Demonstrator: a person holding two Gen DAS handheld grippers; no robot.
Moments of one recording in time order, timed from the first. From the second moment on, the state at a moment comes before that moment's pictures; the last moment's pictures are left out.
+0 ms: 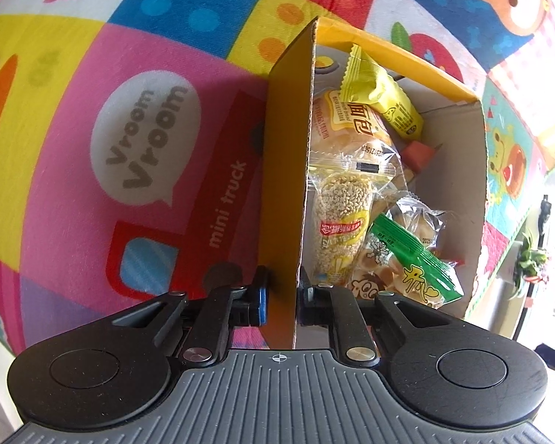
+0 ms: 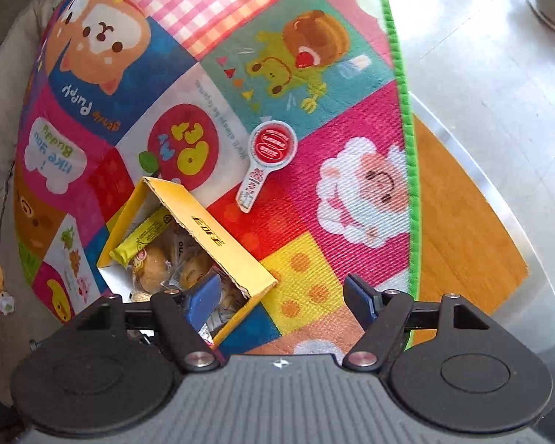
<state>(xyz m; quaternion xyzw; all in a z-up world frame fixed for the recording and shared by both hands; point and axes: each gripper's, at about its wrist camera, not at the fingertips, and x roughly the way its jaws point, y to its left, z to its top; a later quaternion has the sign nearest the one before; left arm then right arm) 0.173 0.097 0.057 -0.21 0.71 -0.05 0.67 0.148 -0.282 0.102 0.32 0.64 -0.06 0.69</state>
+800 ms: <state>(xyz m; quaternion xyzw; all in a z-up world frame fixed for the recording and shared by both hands) 0.147 0.121 0.064 -0.27 0.69 -0.03 0.67 0.244 -0.125 0.059 0.22 0.71 0.15 0.66</state>
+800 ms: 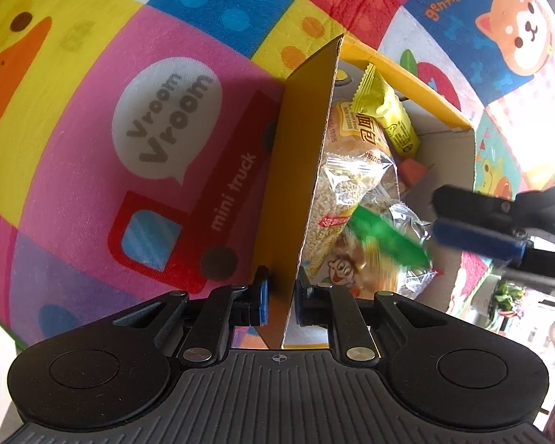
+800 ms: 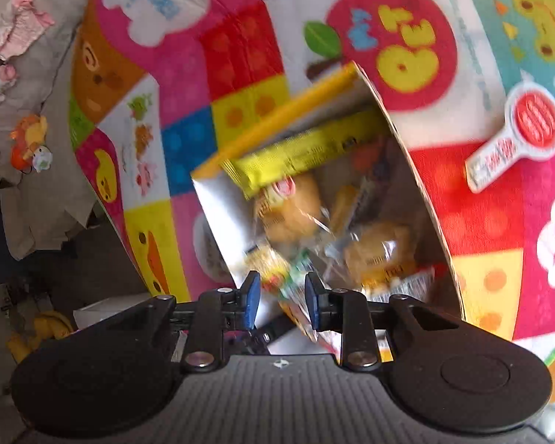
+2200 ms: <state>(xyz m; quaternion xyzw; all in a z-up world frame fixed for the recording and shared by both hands) 0.152 0.086 0.065 -0.19 0.72 0.00 0.66 0.293 -0.229 -0.023 0.10 0.68 -0.07 0.72</state>
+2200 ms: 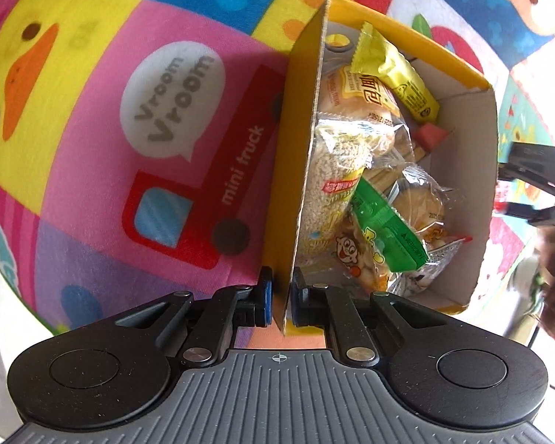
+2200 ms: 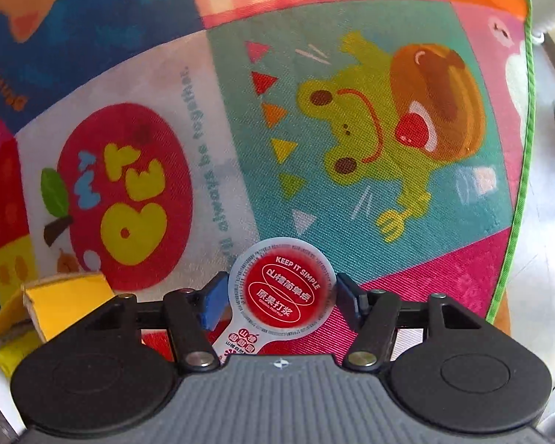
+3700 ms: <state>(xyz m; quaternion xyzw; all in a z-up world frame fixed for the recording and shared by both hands) 0.181 0.063 0.066 -0.07 0.69 -0.17 0.70 -0.008 -0.151 0.205 0.14 0.57 -0.02 0.81</state>
